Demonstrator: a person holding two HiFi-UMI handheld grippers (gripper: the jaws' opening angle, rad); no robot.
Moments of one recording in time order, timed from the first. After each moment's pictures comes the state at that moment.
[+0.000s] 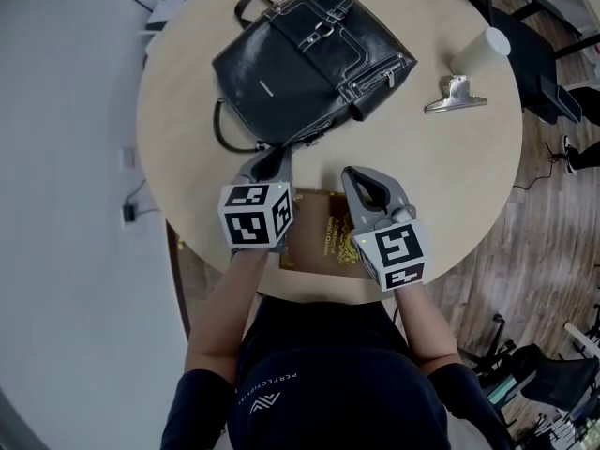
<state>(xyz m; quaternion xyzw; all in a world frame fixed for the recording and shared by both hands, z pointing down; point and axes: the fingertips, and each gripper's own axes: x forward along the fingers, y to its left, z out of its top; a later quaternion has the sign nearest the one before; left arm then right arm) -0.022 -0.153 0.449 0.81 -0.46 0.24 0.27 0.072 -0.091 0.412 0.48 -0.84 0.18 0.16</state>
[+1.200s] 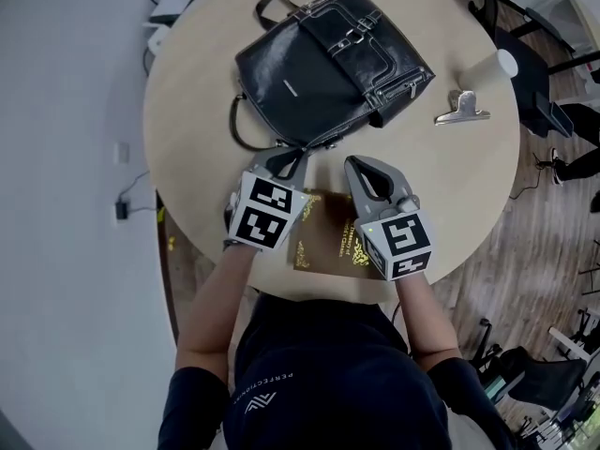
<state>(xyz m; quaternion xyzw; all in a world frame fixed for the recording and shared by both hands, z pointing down) -0.022 -0.145 0.436 0.87 -0.33 0.34 0.15 0.042 -0.117 0.395 0.48 -0.85 0.15 0.16</state>
